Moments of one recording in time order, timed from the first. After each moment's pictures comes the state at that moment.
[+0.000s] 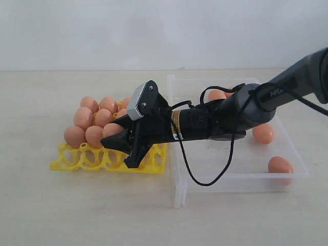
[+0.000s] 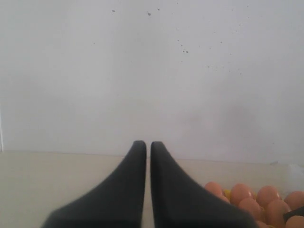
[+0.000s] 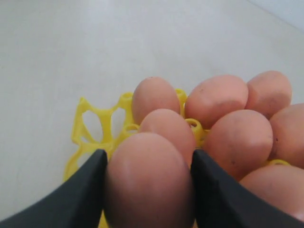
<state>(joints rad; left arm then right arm) 0.05 0.00 0.00 -0.31 -0.05 0.28 0.55 2.24 -1.22 -1.12 -0.89 0.56</state>
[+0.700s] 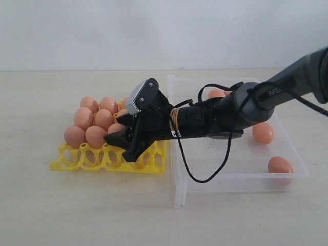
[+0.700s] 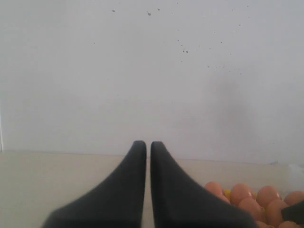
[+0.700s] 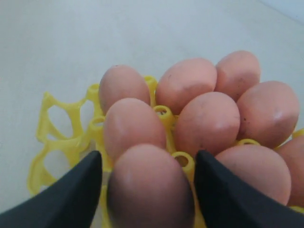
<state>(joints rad) 0.05 0.00 0.00 -0.31 -0.05 0.28 0.56 2.24 -1.24 -1.07 -0.80 0.60</state>
